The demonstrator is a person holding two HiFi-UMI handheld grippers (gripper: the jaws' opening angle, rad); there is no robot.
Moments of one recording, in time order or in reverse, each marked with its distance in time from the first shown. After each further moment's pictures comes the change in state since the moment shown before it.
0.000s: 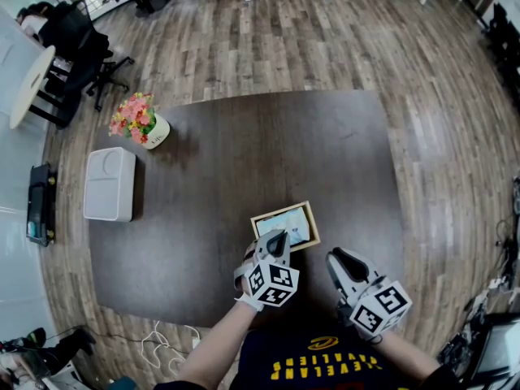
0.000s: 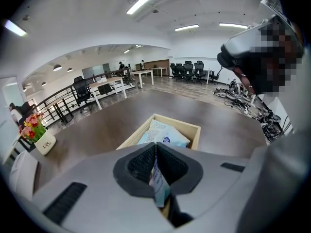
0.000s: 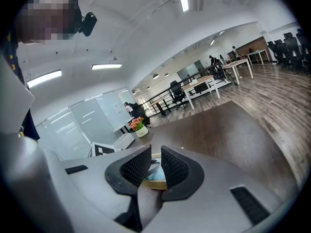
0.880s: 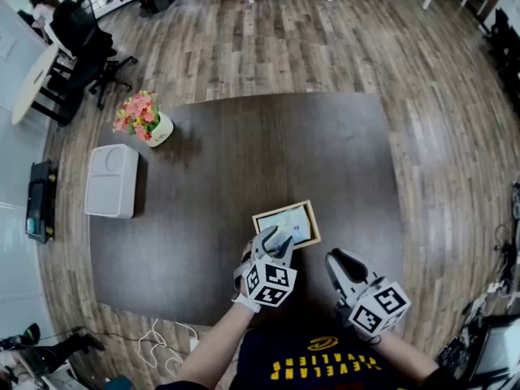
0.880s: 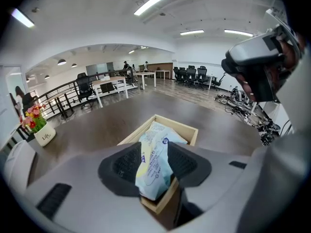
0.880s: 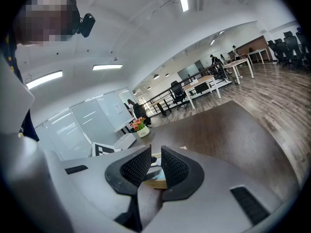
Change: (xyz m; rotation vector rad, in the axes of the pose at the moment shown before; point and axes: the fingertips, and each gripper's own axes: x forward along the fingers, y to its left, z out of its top) left arm -0.008 0.001 -0.003 -0.074 -0.030 -0.013; right arm -0.002 0.007 -0.003 0.002 -0.002 0.006
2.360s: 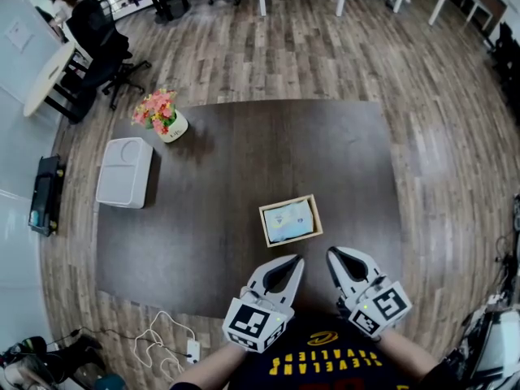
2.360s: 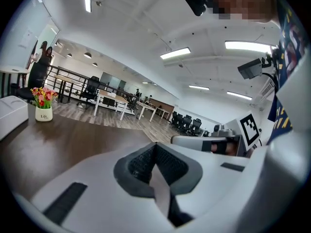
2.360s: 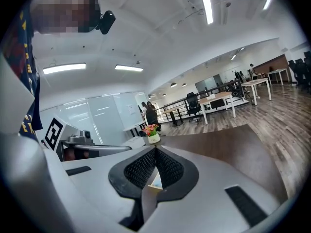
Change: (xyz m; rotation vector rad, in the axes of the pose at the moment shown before) left arm -0.165 -0.048 0.097 -0.396 -0.456 -0.168; right arm -0.021 0.053 0.026 -0.222 -0.090 0.110
